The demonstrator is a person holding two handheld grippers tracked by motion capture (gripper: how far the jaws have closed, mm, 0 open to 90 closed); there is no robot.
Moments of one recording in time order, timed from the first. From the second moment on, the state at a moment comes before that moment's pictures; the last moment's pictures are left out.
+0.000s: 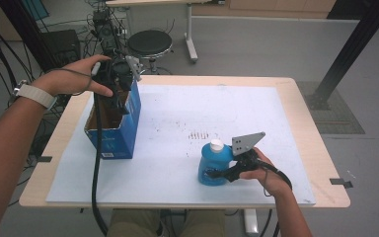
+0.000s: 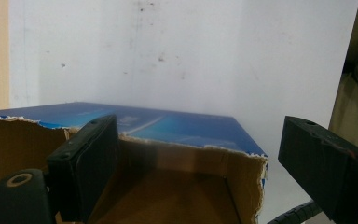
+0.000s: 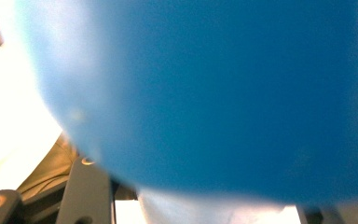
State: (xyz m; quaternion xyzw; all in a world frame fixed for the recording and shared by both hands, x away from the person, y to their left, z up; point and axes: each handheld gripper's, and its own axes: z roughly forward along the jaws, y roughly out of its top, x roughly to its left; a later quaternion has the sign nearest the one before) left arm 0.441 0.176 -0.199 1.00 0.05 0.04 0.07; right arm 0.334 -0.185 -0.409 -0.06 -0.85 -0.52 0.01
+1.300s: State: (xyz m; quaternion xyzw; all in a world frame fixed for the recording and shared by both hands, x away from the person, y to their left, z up) left arm 0.440 0.173 -0.197 1.00 0.05 0.05 0.07; right arm 0.335 -0.184 -0.409 -0.06 -0.85 -0.52 0.01
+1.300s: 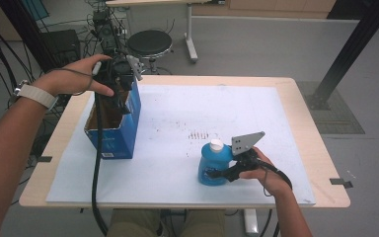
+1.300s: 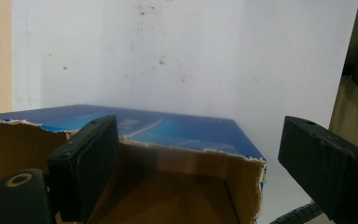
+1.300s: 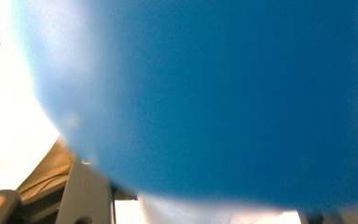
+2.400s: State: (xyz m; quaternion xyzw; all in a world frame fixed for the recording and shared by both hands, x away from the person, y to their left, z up) left arm 0.439 0.169 -0.195 1.00 0.05 0.05 0.06; right arm 0.336 -0.185 -0.409 -0.06 -0.85 -0.52 0.02
